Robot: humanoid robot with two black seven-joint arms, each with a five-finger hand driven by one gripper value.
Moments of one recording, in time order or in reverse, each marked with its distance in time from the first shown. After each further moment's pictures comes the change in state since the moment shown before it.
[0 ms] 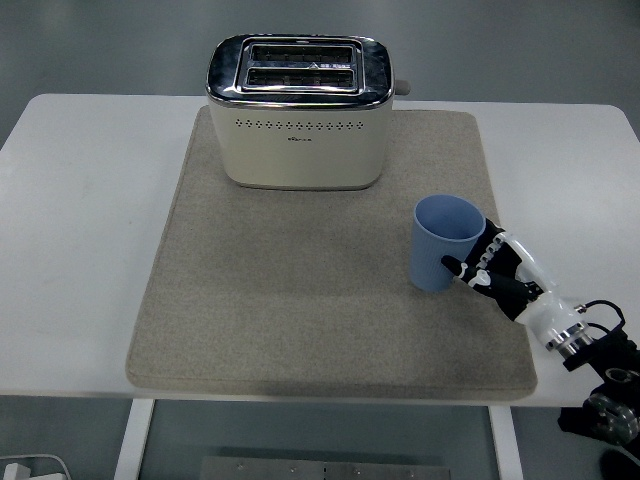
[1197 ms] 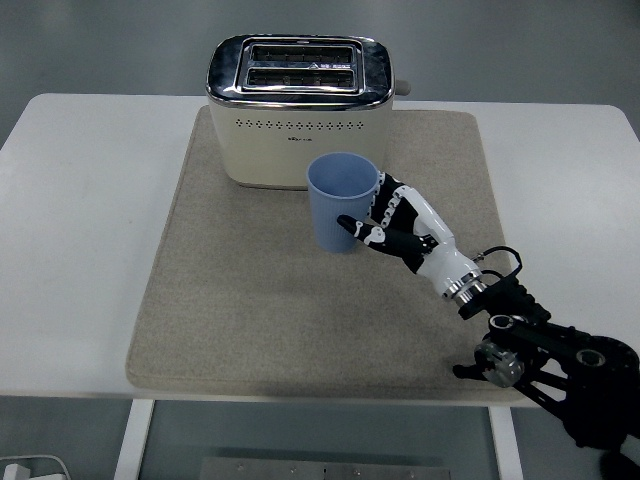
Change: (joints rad) left arm 0.000 0.000 0.000 0.000 0.000 0.000 0.000; right arm 0.310 0.346 -0.205 -0.208 0.047 -0.138 0.000
